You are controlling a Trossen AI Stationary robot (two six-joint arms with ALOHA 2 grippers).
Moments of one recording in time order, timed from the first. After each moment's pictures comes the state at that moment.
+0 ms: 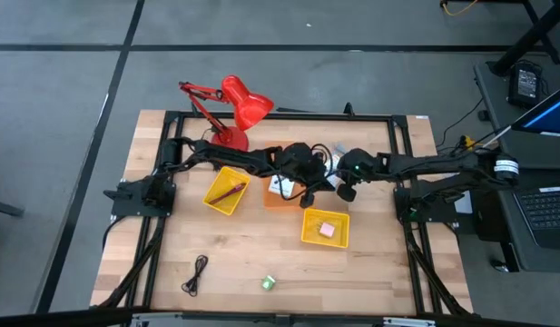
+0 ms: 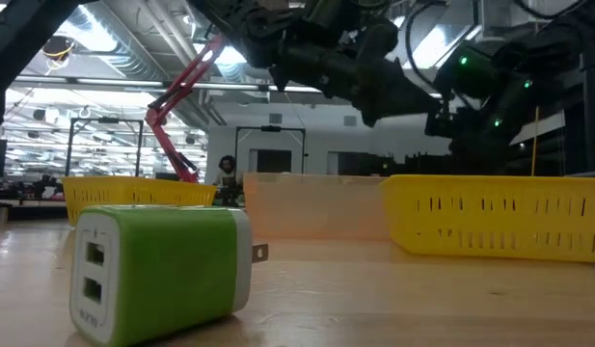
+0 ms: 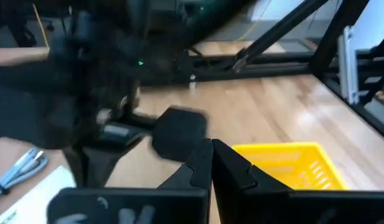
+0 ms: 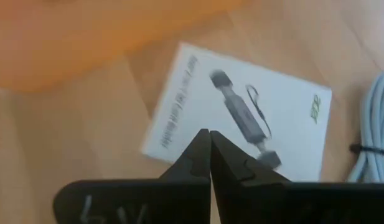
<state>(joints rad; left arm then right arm) 0.13 2.08 1.49 0.21 0.34 0.07 -0.28 1.20 0.45 -0.19 0.11 0.09</state>
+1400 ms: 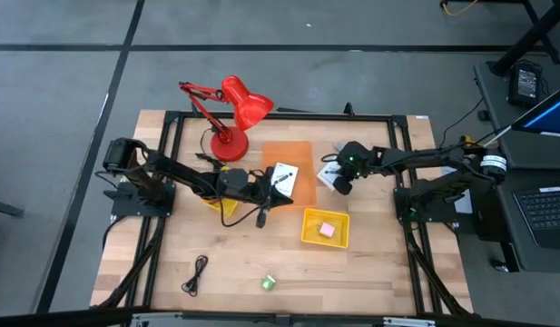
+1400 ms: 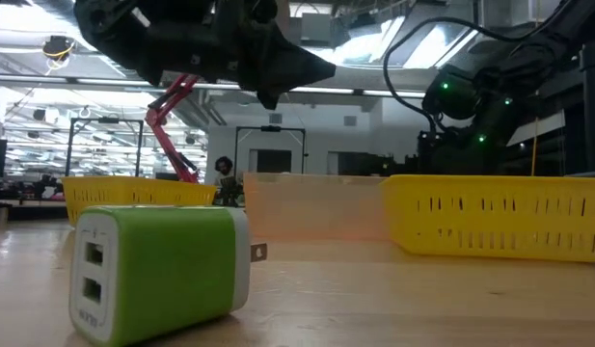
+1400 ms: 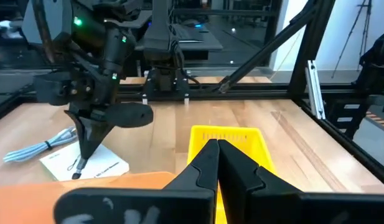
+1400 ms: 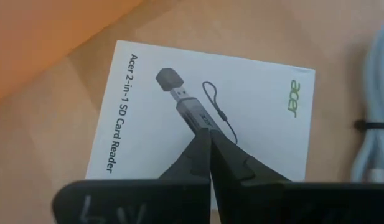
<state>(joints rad) -0.05 1.63 0.71 0.79 0.04 -0.04 -0.40 1.36 0.46 -0.18 0.03 0.16</state>
